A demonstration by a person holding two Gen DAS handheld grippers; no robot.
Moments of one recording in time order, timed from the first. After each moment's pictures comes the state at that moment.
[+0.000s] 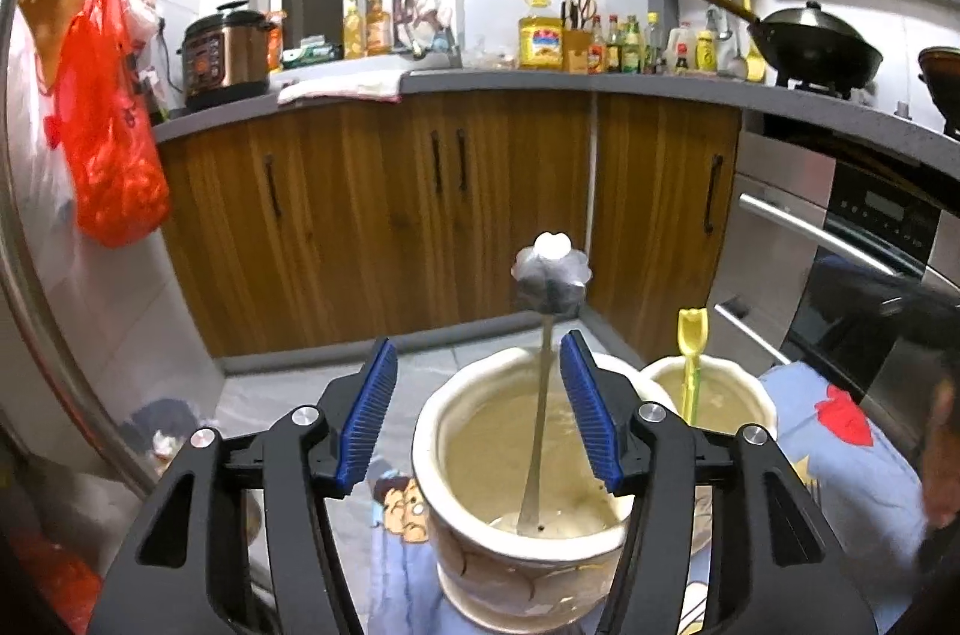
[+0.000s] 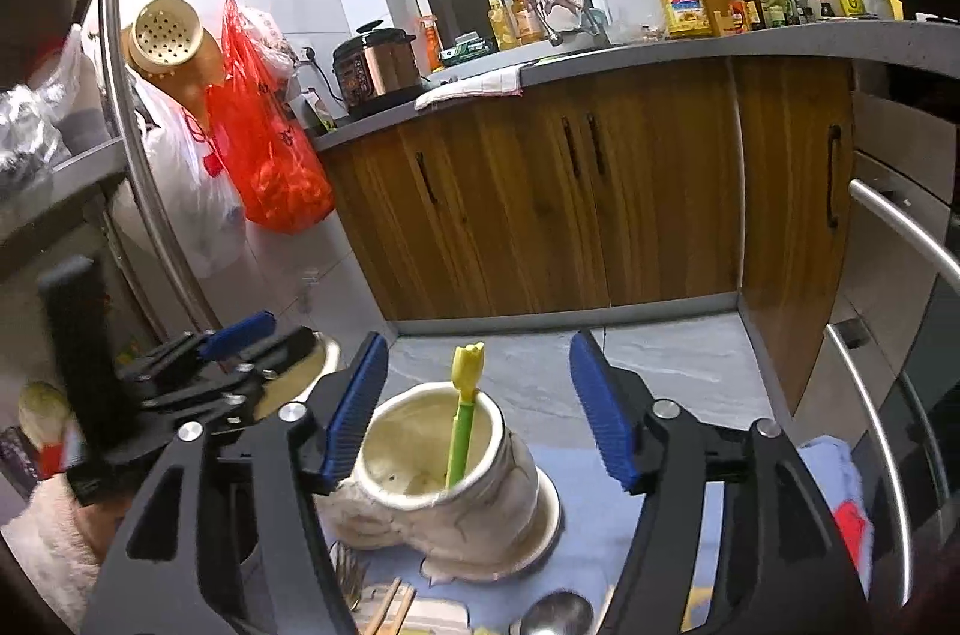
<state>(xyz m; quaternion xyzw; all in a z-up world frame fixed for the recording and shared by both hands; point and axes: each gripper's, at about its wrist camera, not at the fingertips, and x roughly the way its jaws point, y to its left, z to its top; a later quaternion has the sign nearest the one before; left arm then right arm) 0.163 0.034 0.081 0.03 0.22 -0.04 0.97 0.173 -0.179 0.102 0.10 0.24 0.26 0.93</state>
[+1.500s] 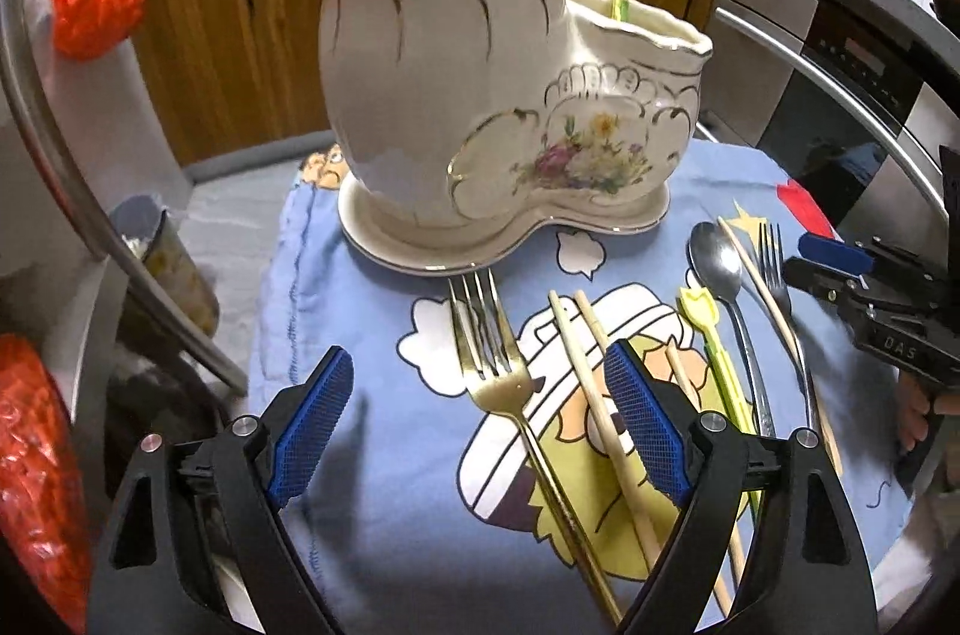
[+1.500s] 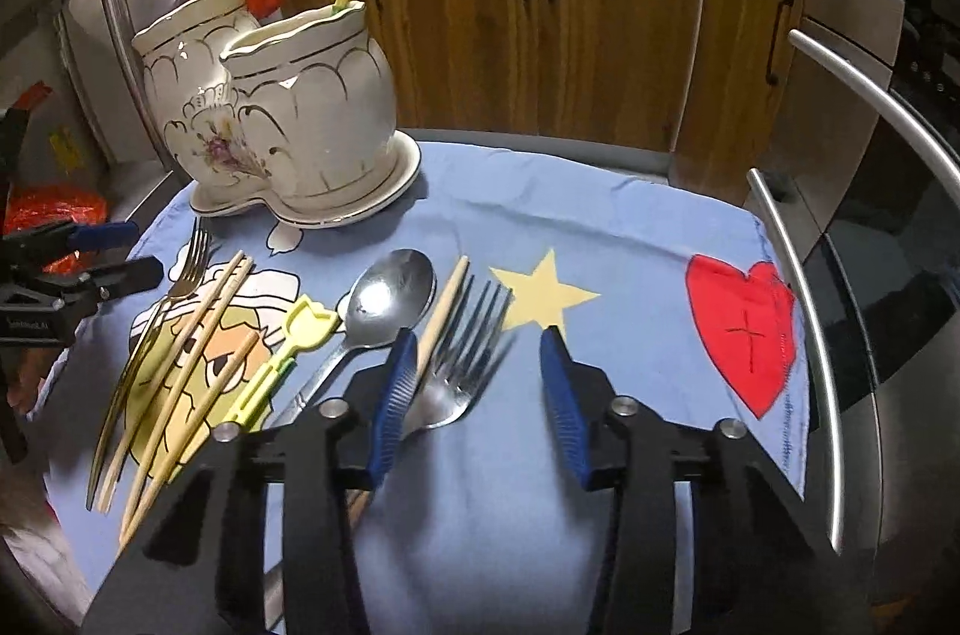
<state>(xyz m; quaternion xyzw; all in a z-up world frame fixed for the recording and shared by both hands) 0.088 0.012 -0.020 -0.01 0.43 -0.06 0.90 0.116 -0.217 -0.019 -0.04 0.40 0.21 0.89</state>
